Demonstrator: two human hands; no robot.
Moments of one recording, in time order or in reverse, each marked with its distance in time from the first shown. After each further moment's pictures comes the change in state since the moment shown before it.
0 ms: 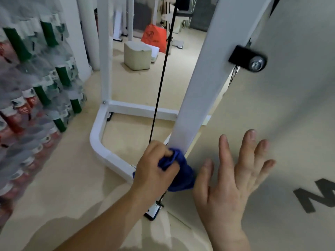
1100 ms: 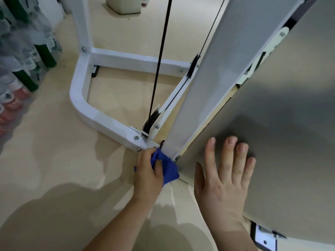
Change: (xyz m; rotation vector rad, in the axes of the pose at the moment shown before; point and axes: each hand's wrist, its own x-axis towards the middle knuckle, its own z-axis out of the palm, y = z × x) left_hand -0.116 -0.238 0.067 0.016 -0.026 -0.454; right_hand -0.198 0.052 0.089 -0.430 -0.310 -0.146
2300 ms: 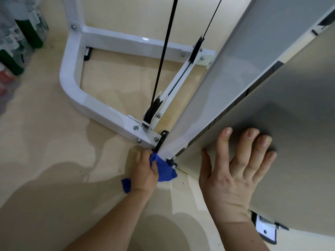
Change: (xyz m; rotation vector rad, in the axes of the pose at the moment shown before) left_hand 0.015 -0.084 0.018 0.273 -0.033 -0.099; right_hand -0.002 -0.006 0.019 -0.071 0.077 0.047
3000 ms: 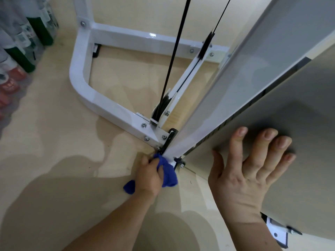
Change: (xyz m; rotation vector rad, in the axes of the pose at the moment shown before) left_hand -0.003 -0.038 0.008 0.265 -0.092 0.051; right_hand 0.000 0.000 0.004 0.004 0.023 0.002
